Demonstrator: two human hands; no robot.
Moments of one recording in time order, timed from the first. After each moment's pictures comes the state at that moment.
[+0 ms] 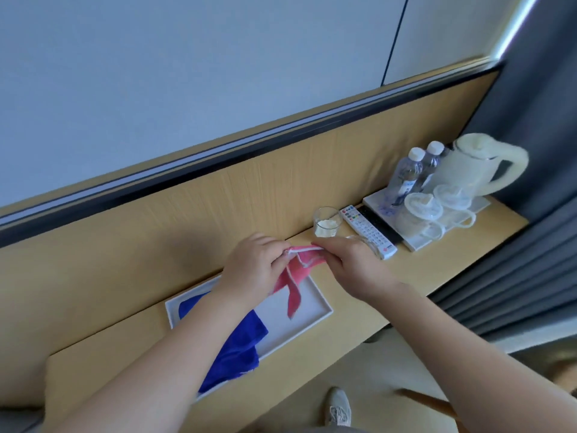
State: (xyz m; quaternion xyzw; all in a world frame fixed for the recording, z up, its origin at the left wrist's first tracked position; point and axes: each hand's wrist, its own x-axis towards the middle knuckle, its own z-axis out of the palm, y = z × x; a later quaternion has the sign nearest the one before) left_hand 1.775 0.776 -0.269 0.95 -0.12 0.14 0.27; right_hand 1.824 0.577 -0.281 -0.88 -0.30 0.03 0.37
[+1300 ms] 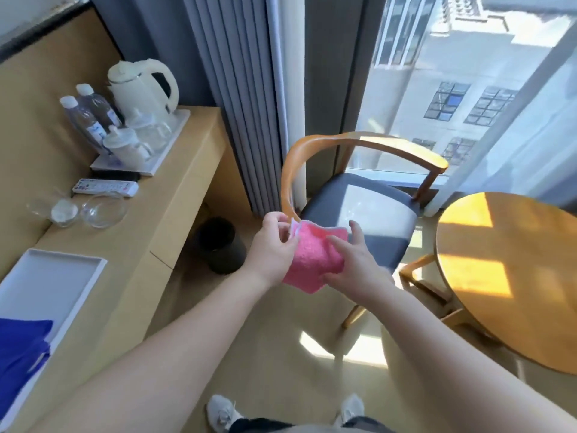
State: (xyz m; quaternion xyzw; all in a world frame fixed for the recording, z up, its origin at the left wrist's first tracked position) left_hand 1.514 0.396 -0.319 0.83 -0.27 -0.21 0.44; right_hand 1.382 0.272 -0.339 -0.89 0.28 0.01 0.35
